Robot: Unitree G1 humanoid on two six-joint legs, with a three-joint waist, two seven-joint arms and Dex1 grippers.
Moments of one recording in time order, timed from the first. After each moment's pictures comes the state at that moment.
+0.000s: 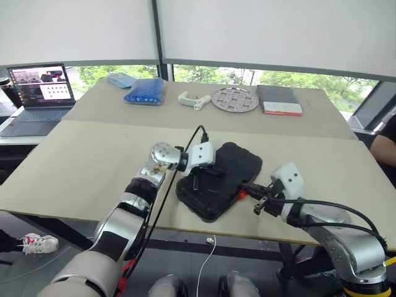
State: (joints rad) left arm -0.99 0.19 -0.27 0.90 0.04 -0.33 -1.25; right arm -0.10 -0.55 -0.05 -0.60 0.45 0.84 0.52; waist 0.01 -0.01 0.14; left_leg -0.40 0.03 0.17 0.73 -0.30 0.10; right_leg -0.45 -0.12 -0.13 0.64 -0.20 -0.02
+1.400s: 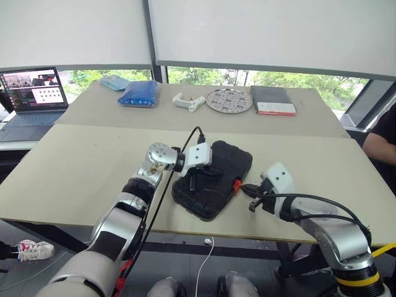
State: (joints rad) left arm -0.97 0.22 -0.27 0.92 0.05 -0.33 -1.26; right arm -0.19 -0.54 0.04 -0.47 0.32 0.84 0.52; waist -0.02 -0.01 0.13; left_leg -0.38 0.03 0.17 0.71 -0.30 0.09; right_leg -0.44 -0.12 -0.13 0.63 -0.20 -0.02
